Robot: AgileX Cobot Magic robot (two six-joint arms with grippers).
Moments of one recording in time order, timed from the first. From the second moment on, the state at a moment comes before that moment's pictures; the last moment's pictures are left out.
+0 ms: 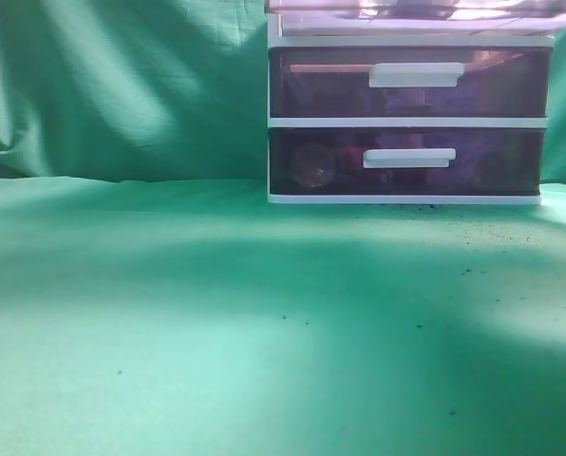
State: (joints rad) left arm -0.63 1.97 -2.18 -0.03 0.89 0.33; right arm 0.30 1.40 -0.85 -0.76 -0.19 -0.74
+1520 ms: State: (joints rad) left arm -0.63 0.91 -1.18 0.01 0.94 -0.08; right arm 0.22 1.80 -1.33 -0.74 -0.23 -0.77
